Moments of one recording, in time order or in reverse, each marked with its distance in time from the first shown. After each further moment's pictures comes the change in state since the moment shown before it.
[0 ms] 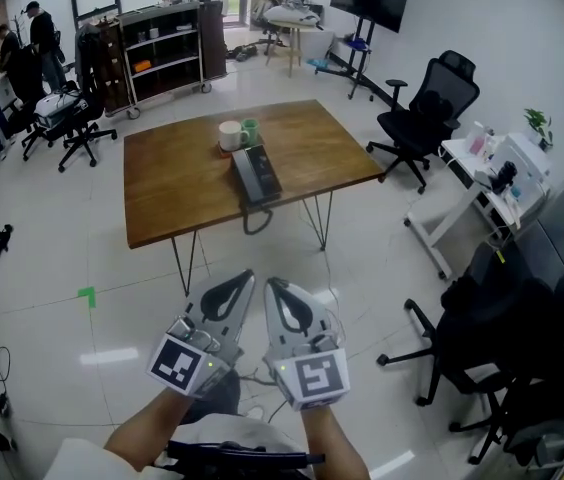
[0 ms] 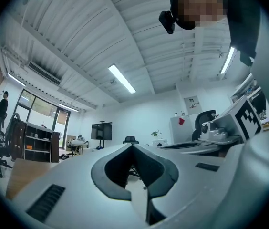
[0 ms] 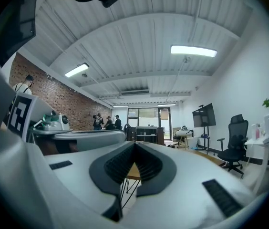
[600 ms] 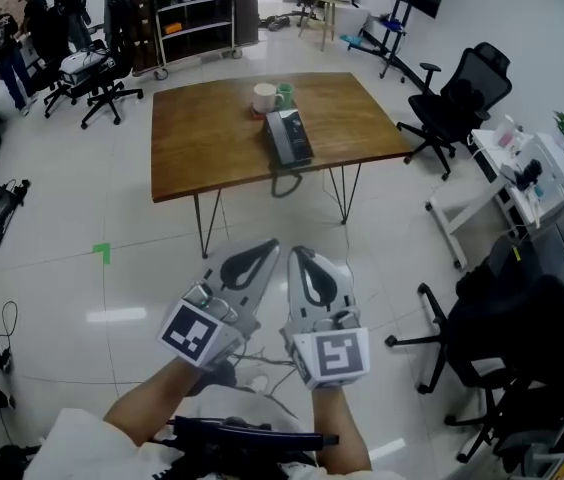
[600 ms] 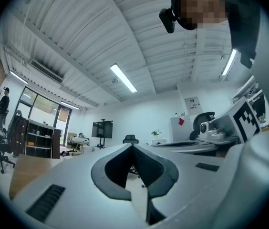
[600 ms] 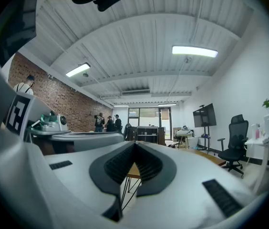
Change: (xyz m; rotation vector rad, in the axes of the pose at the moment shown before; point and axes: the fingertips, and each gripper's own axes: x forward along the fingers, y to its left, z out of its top) left arm -0.027 -0.005 0.001 -0.021 0.022 0.008; right arm -0.009 0.023 0.001 0.005 0.001 0.000
